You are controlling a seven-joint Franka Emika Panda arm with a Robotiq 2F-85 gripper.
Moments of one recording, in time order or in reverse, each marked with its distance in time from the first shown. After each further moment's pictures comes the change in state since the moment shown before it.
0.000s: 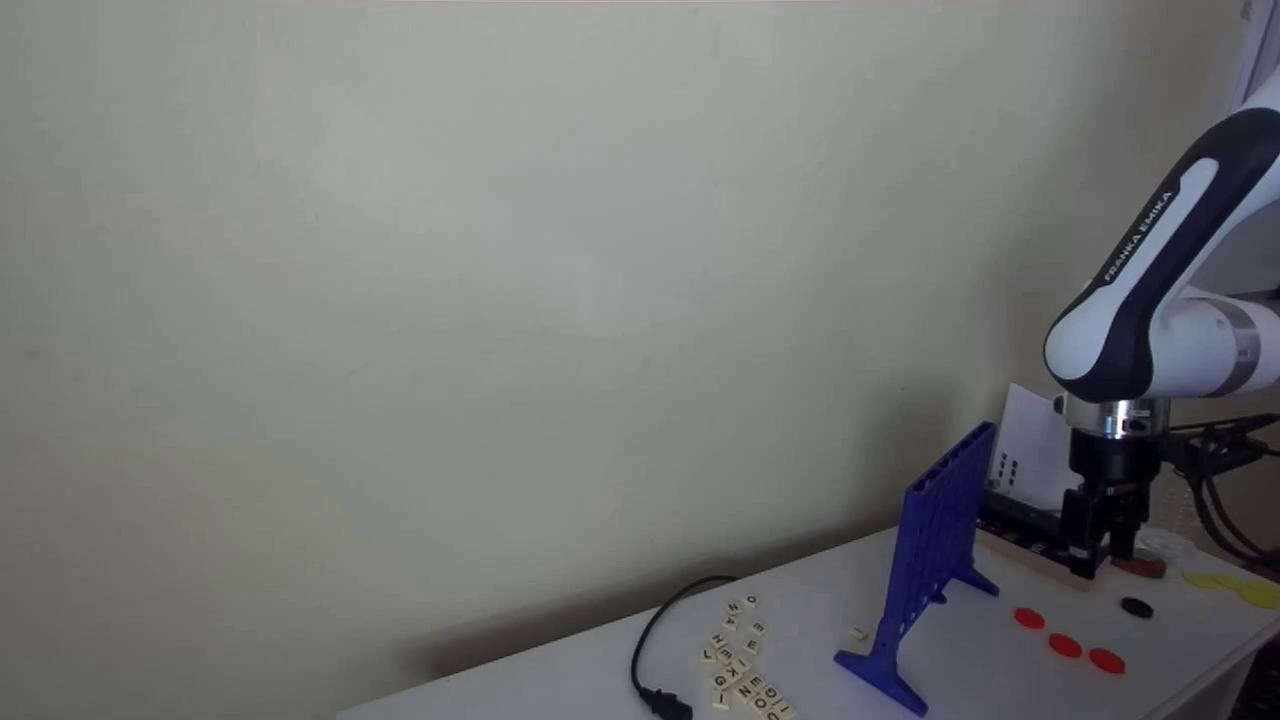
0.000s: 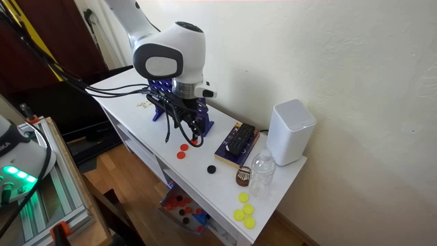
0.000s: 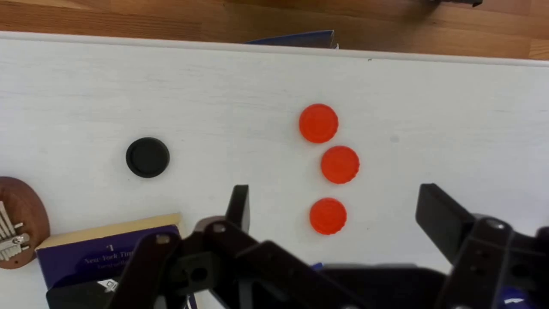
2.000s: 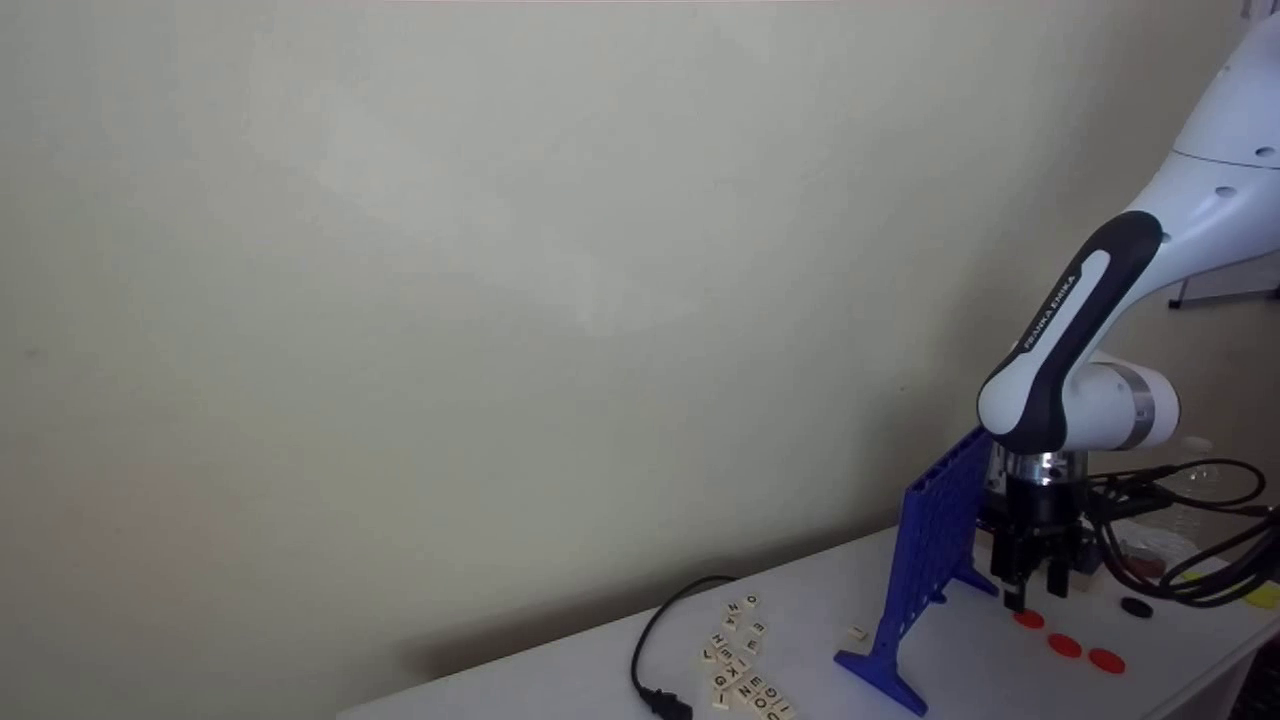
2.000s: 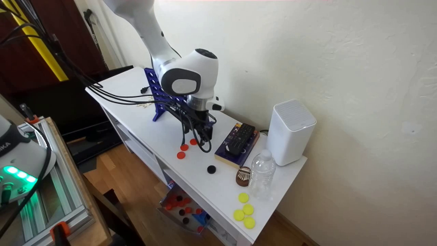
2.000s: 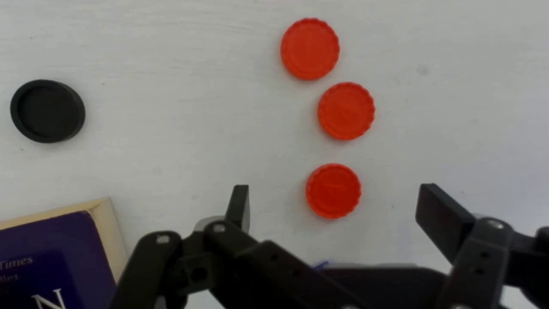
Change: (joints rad) arm 0.005 0.287 0.059 0.246 0.010 -0.005 0.110
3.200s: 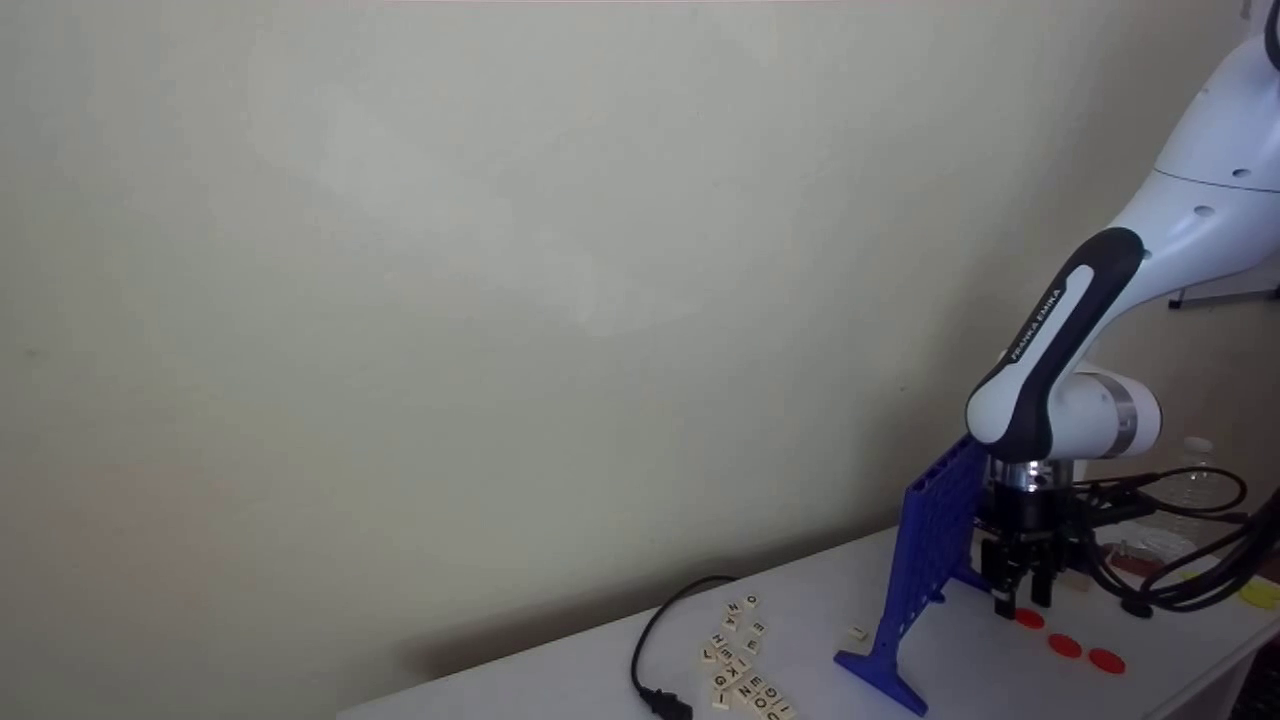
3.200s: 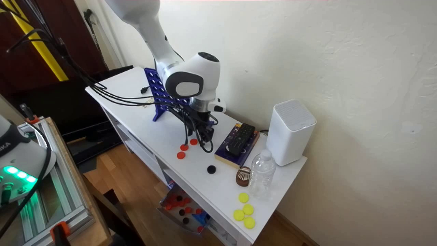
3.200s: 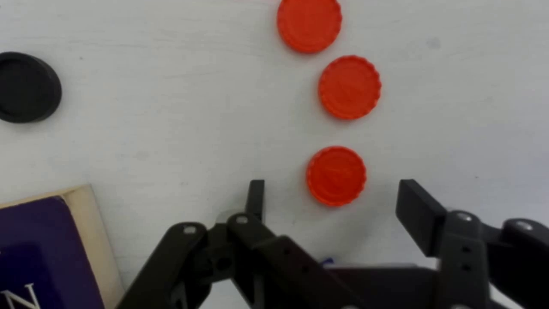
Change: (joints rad) arm 0.005 0.051 0.006 0.052 -0.001 0.000 0.020
